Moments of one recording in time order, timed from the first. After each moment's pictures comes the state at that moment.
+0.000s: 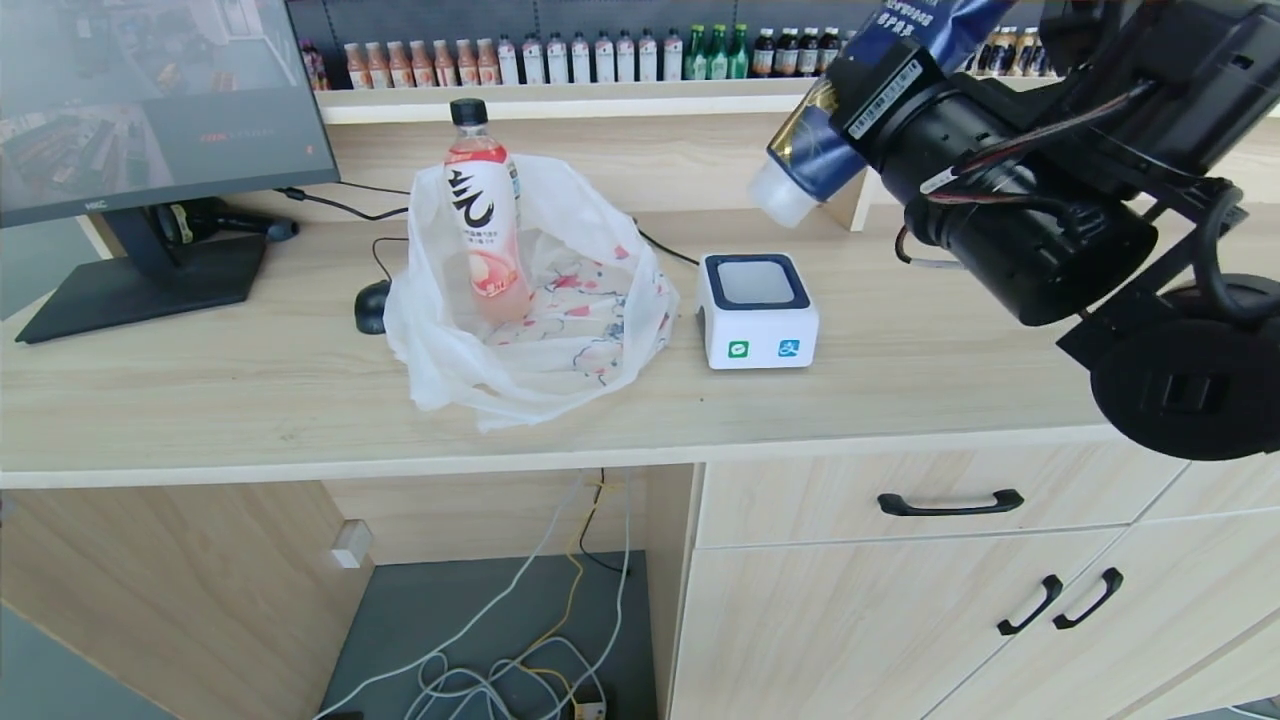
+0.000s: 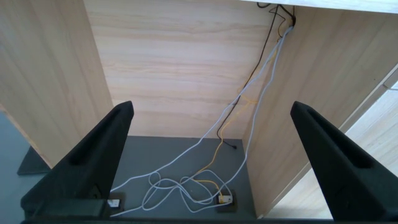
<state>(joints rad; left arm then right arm) 0.00 0.00 0.00 0.00 0.00 -0.01 0.60 1.78 -1.31 -0.92 -0.30 0.36</state>
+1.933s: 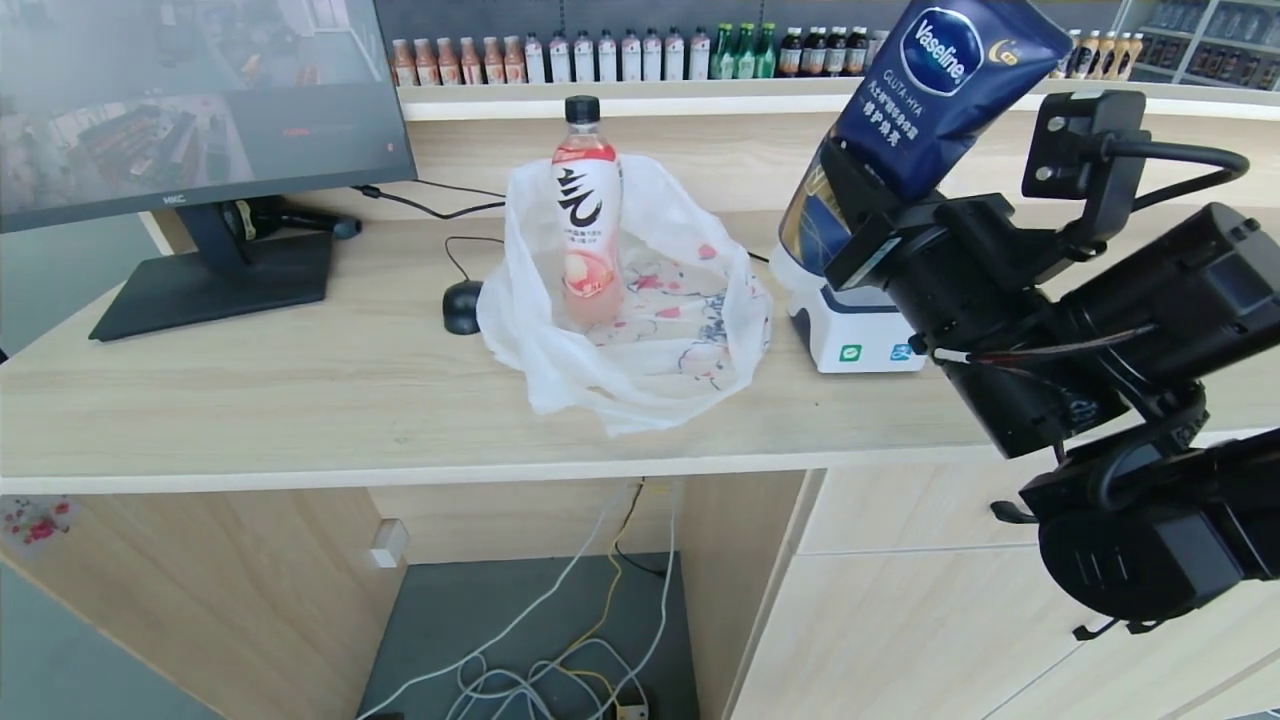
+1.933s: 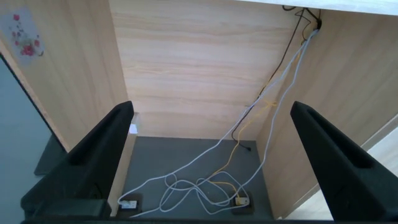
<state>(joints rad) 0.00 0.00 0.00 0.00 0.00 -0.02 0.57 1.82 -0.90 -1.55 -0.08 -0.08</state>
